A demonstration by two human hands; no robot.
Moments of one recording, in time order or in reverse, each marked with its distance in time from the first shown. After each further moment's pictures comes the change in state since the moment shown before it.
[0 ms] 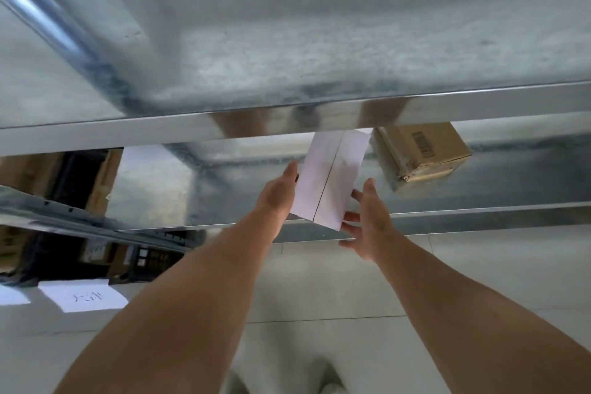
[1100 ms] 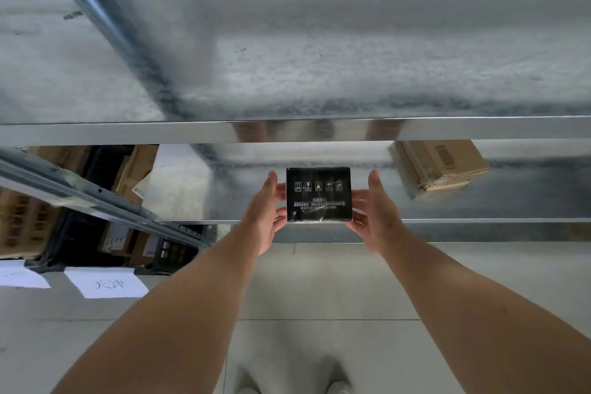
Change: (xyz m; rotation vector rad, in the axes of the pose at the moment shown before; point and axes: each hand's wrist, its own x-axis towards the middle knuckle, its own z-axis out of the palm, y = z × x) left_hand -0.019 -0.036 -0.094 -0.363 -0.060 -0.029; right_hand -0.040 0.005 0.051 -0.125 -0.030 -0.165
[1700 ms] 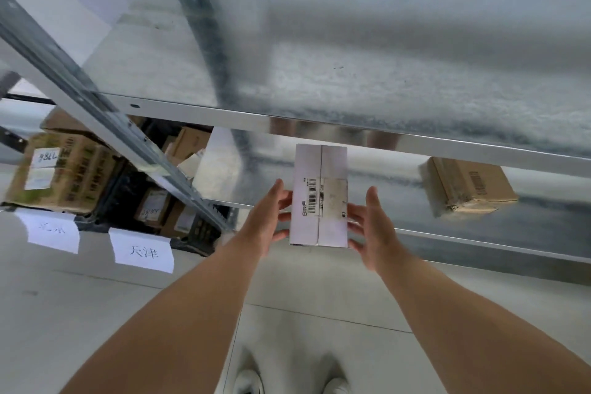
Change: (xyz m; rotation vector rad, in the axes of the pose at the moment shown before) left_hand -0.070 0.005 -0.081 -0.010 -0.011 0.029; right_hand -0.058 0.024 0.069 -0.148 -0.075 0.044
